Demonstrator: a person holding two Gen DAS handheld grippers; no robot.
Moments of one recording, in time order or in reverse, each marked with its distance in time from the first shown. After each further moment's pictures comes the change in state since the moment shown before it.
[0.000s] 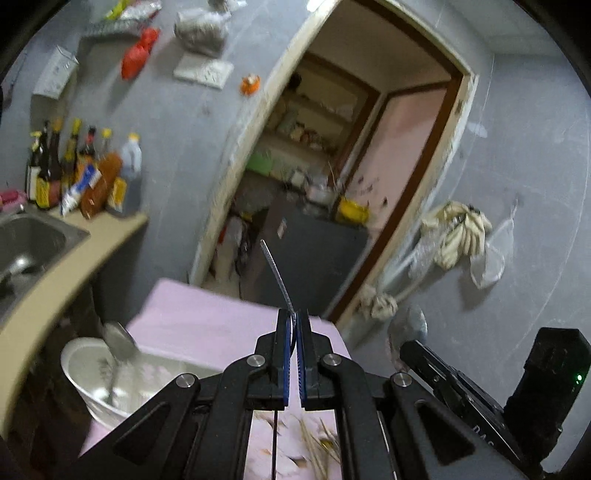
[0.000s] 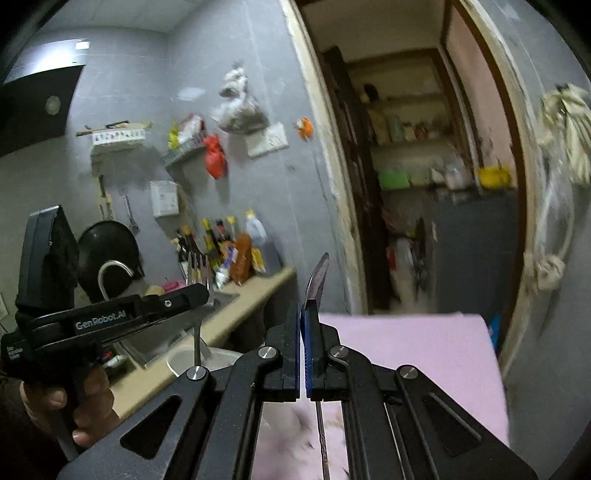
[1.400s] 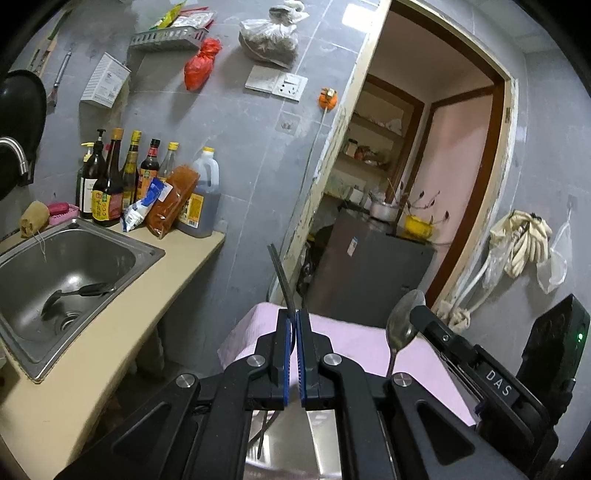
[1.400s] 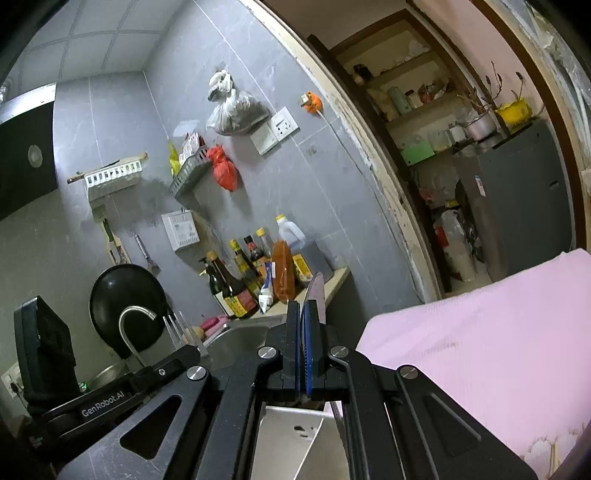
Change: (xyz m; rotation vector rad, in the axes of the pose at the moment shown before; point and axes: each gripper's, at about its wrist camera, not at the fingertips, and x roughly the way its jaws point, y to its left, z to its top) left arm 0.015 0.125 -0.008 0.036 -0.064 0.200; right arm 0.145 0.040 -0.068 0.270 -0.041 0.156
